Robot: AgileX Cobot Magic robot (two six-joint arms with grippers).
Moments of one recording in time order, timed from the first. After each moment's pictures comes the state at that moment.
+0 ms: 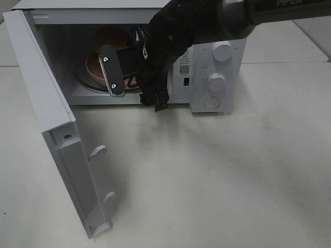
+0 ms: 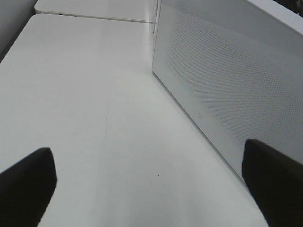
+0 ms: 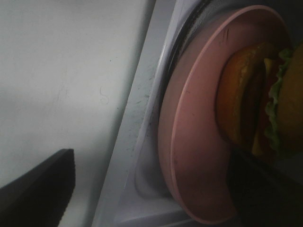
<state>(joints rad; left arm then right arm) 0.04 0.00 -0.50 -0.07 1.04 0.02 0.69 2.14 -1.62 -0.36 0.39 -0.99</state>
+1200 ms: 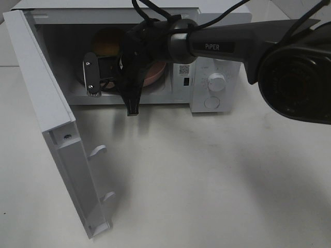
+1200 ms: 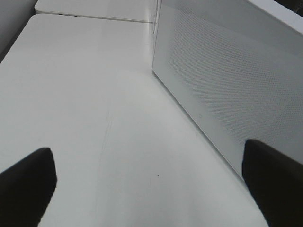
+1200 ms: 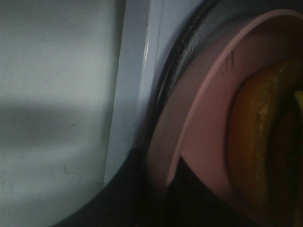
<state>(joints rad) 0.04 0.00 -0.50 -0.07 1.04 0.02 0.69 2.46 -2.02 -0.26 0.49 -0.92</state>
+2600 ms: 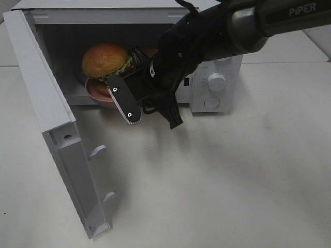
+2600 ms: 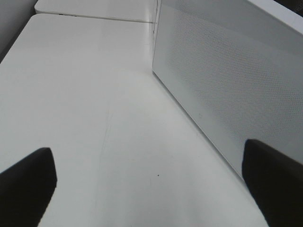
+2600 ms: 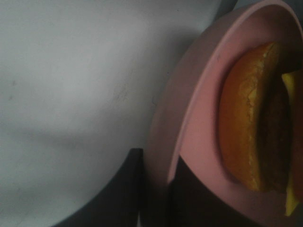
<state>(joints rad) 0.04 0.00 -0.50 -0.07 1.04 0.02 0.69 2.07 -1.44 -0.29 0.32 -1.24</state>
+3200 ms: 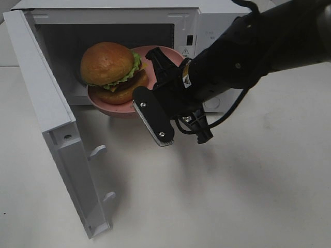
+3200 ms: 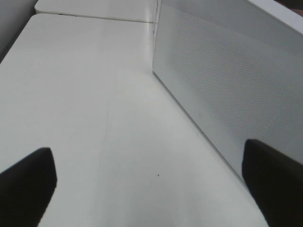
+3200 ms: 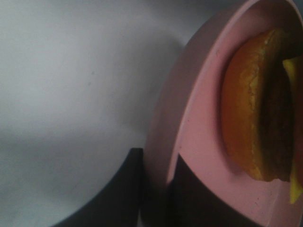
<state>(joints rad) 0.04 0.00 -0.50 -0.07 1.04 0.02 0.69 1.78 -1.07 -0.26 0.17 -1.31</state>
